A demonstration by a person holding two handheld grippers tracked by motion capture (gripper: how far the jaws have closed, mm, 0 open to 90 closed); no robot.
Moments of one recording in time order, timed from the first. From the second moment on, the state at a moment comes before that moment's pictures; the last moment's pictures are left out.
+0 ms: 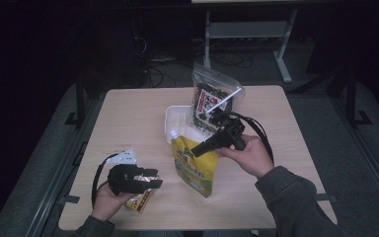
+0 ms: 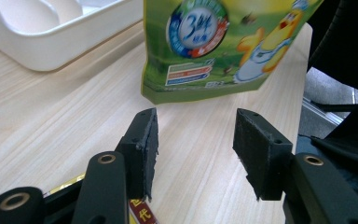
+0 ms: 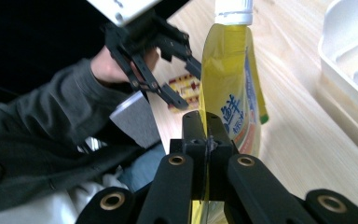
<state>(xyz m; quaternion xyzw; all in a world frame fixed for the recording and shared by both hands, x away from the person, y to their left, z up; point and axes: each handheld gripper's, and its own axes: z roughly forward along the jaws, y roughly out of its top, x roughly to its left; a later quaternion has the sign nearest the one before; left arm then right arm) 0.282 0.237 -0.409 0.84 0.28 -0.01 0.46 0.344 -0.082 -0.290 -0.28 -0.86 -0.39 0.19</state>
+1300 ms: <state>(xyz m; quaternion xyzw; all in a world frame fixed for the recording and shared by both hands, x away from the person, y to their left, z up) 0.285 0.256 -0.411 0.84 0.31 0.01 0.46 0.399 -0.071 -0.256 -0.43 -0.75 -0.50 0.06</state>
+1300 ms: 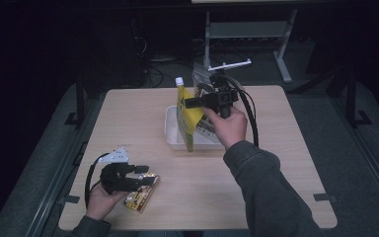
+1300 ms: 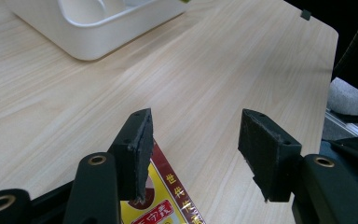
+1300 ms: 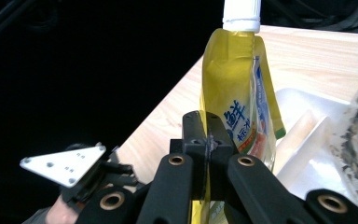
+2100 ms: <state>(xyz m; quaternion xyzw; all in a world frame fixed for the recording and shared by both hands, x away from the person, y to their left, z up) 0.285 0.259 -0.410 0.83 0.31 0.02 0.46 0.427 -0.060 -0.272 -0.49 -0.71 -0.51 0.02</state>
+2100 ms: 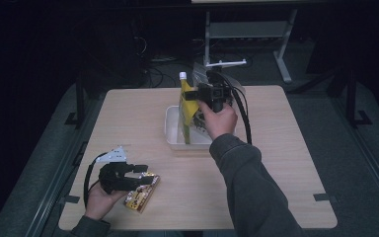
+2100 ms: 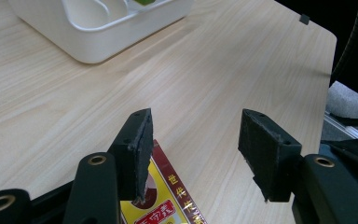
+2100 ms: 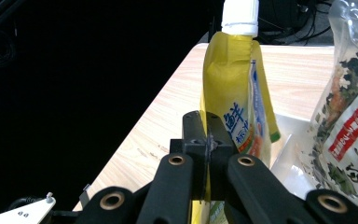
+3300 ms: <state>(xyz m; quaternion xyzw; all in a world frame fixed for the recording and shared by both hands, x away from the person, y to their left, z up) 0.285 0.261 -0.408 0.83 0.30 0.02 0.47 0.432 -0.042 -0.271 -0.51 -0.69 -0.51 -0.01</state>
